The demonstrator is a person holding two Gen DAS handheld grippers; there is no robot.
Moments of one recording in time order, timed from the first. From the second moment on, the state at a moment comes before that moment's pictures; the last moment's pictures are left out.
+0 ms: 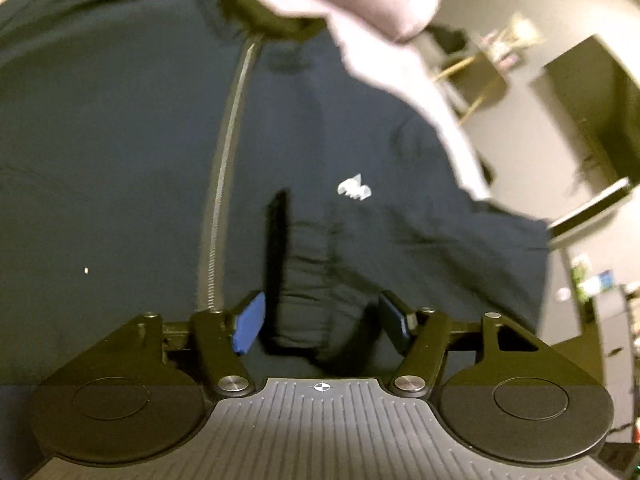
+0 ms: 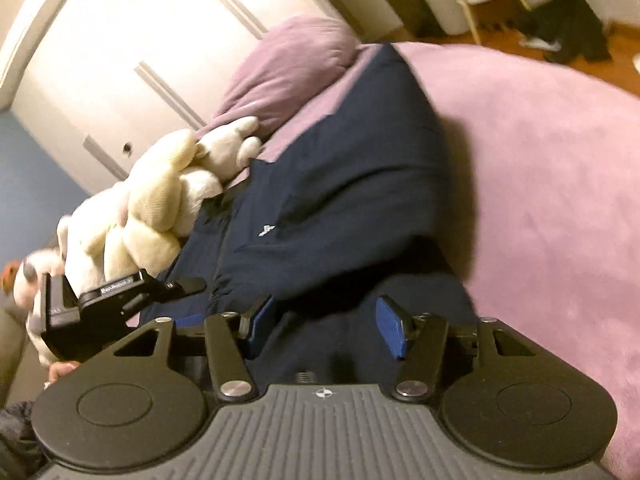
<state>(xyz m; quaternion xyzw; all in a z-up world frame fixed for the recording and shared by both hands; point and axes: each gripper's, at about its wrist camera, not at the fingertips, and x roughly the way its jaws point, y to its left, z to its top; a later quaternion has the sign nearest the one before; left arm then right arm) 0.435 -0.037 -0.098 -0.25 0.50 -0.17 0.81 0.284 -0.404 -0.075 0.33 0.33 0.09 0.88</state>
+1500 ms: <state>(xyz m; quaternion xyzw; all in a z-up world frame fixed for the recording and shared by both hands) 0.431 0.054 -0.021 -0.09 0.33 -0.01 0.94 0.409 -0.377 -0.100 0.41 0.35 0.01 0.84</state>
